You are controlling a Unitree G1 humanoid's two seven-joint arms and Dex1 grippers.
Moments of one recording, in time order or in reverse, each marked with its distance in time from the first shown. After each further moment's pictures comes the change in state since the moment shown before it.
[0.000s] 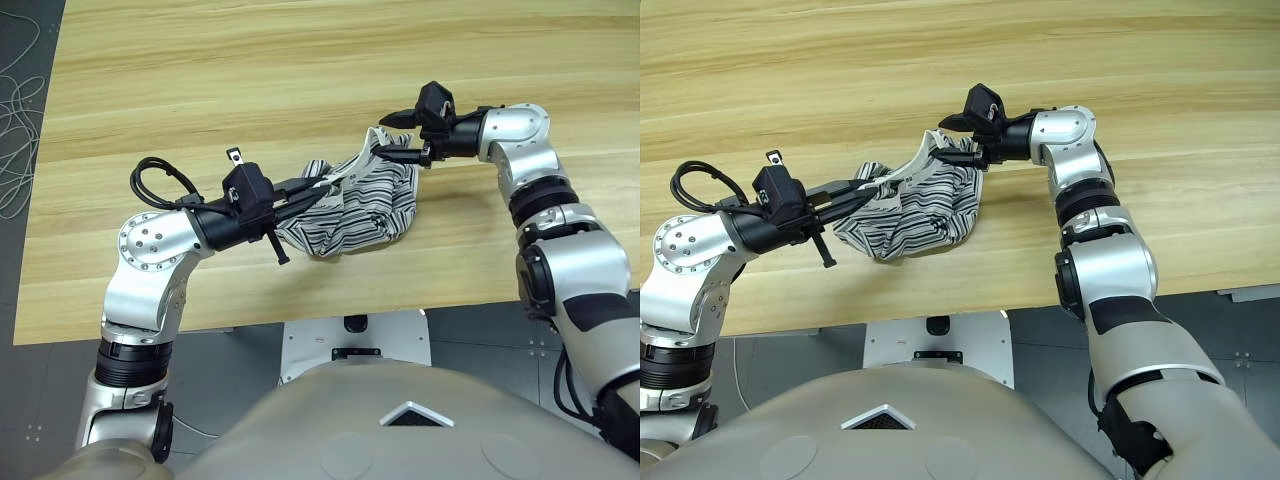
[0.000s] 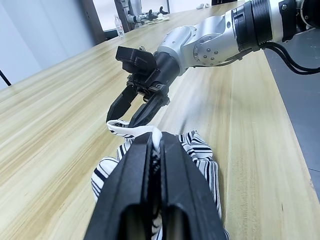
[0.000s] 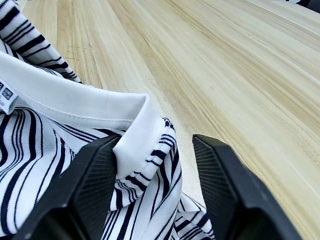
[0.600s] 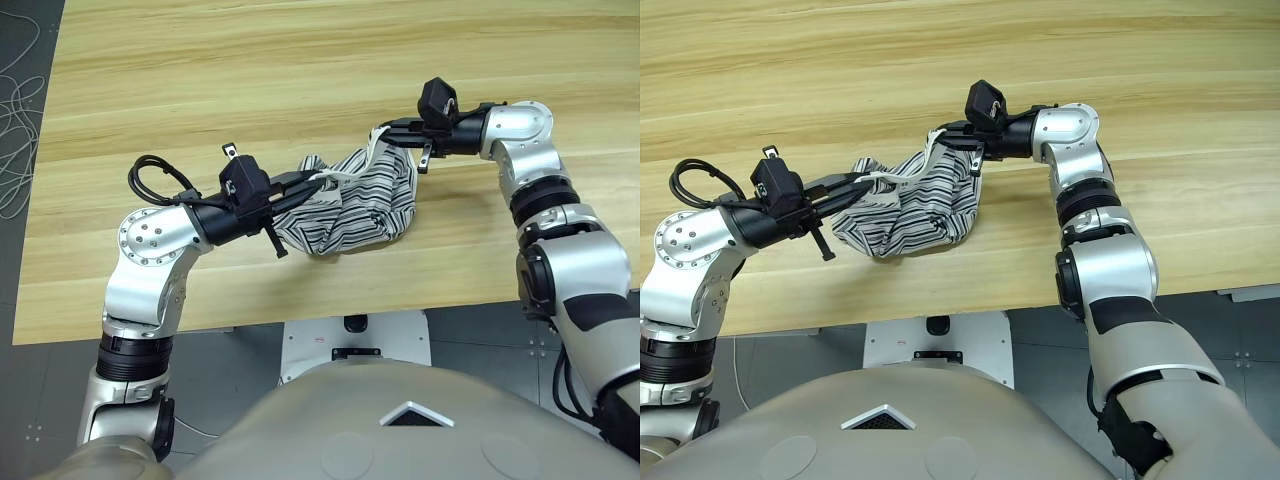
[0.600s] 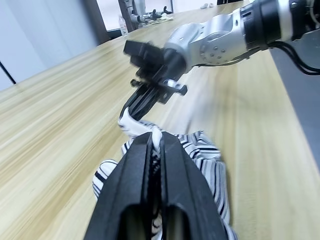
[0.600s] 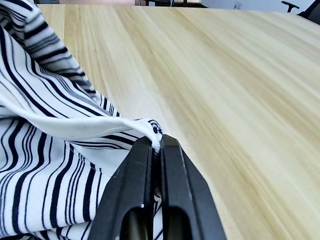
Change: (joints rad) left arm -0.034 -0.016 0.025 0.093 0.004 -0.024 0.028; right arm 0.015 0.000 -0.039 -0.032 0.025 -0.071 0.021
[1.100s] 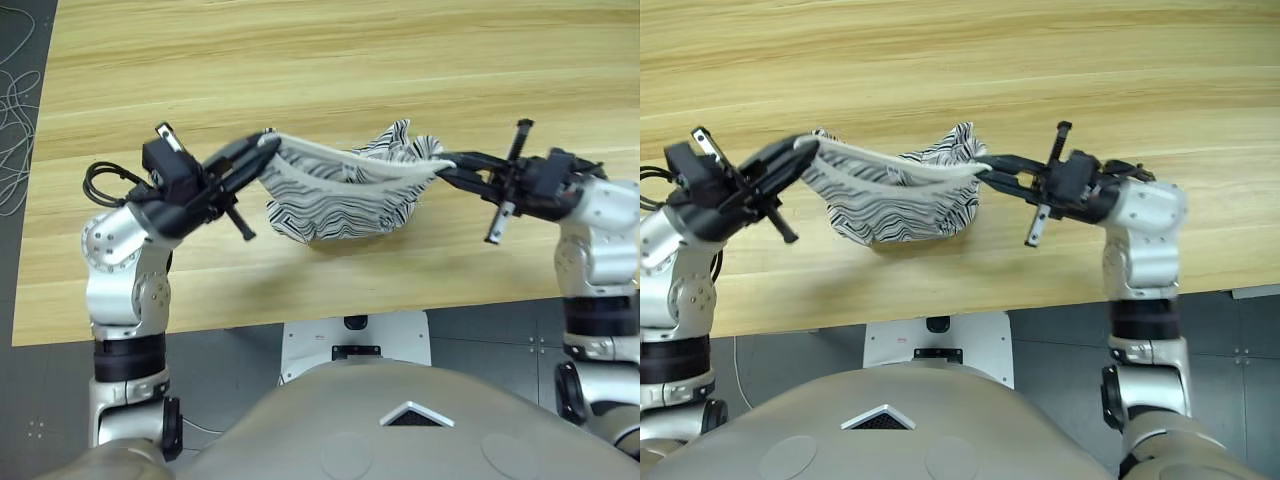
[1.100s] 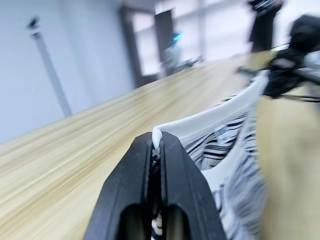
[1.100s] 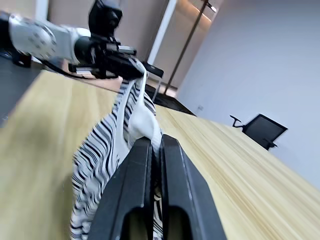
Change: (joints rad) left arm 0.134 0.000 0.163 -0.053 -0.274 -0.228 -0.221; right arm 0.756 -0.324 -0.124 -1.319 0.511 0.151 0.072
